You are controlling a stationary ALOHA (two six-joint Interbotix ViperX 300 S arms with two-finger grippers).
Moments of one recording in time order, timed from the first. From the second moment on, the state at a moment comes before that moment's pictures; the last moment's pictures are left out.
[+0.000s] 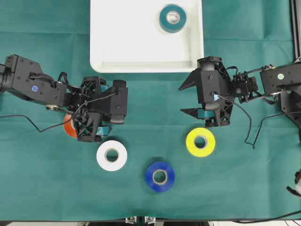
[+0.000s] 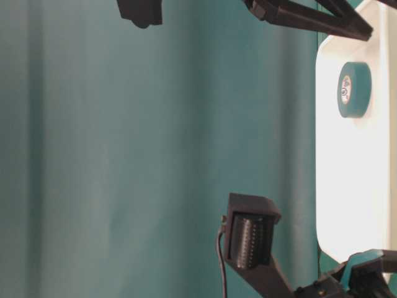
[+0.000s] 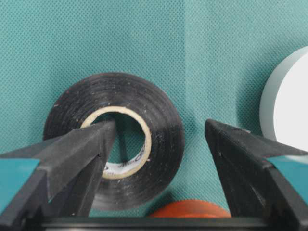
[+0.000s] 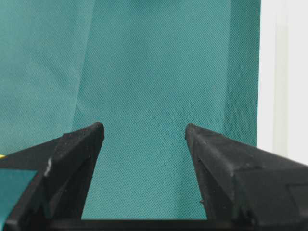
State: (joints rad) left arm -0.14 0.13 0.66 -0.02 0.26 -0.09; right arm 0.08 -0.20 0.90 -0.30 0.06 0.40
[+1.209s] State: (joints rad) left arm -0.18 0.07 0.61 -0.02 0.30 -0.10; right arm 0.08 -0.20 0.90 -0.30 0.06 0.40
